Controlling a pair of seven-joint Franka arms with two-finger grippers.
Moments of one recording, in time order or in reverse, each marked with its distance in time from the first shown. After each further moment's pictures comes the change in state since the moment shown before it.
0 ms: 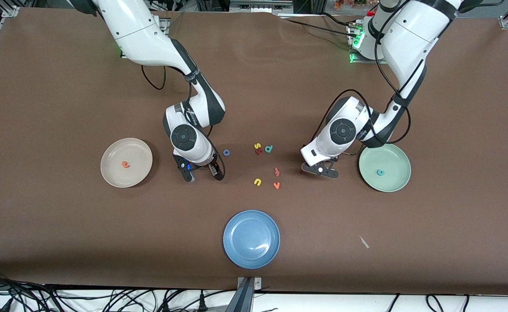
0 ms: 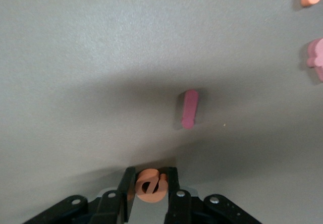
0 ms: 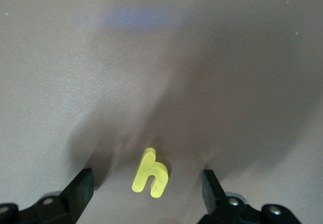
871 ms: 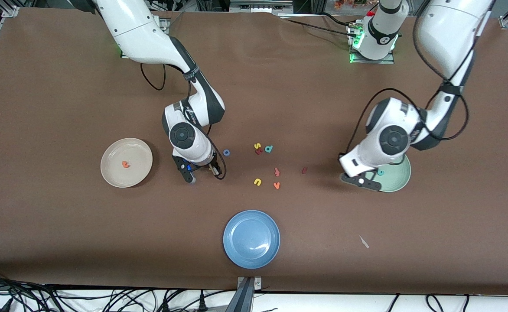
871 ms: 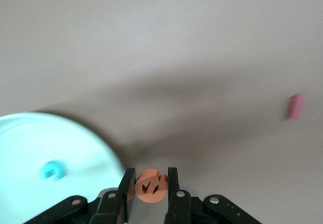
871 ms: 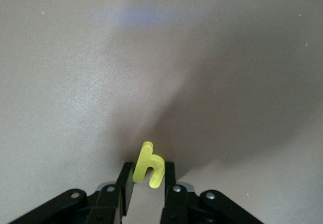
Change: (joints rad) left arm 0.187 -0.121 0.017 0.055 0.000 -0.222 0.234; right arm 0.001 -0.016 -0.002 0.001 0.000 0.006 -0.063
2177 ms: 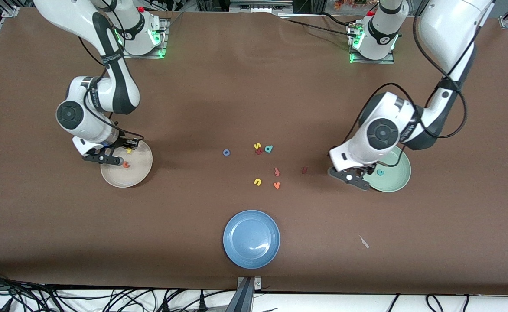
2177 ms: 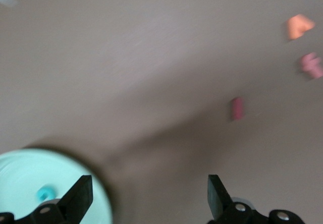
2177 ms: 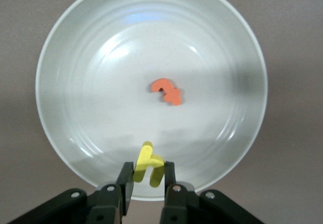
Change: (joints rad) left arm -0.020 0.062 -0.145 0.136 0.108 -0.062 0.006; right arm -0.012 -0.389 -0.427 -0.560 -0.002 0.011 -1.317
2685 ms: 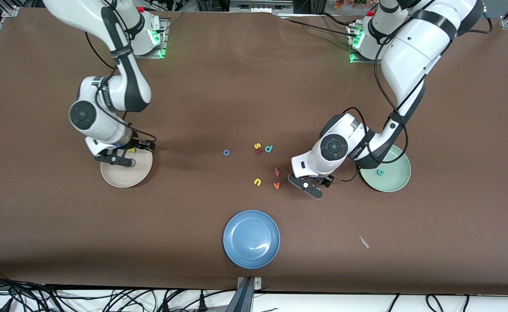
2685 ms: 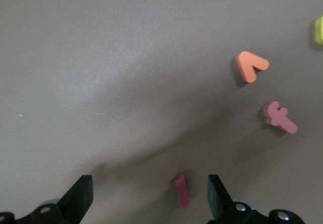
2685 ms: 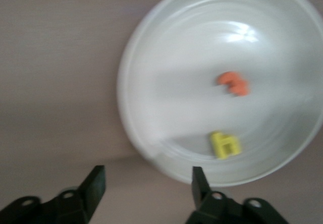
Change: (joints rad) left arm -0.104 0.253 0.006 0.123 0.094 0.165 -0.039; right arm 0.054 -0.002 0.086 0.089 0.029 -0.074 0.207
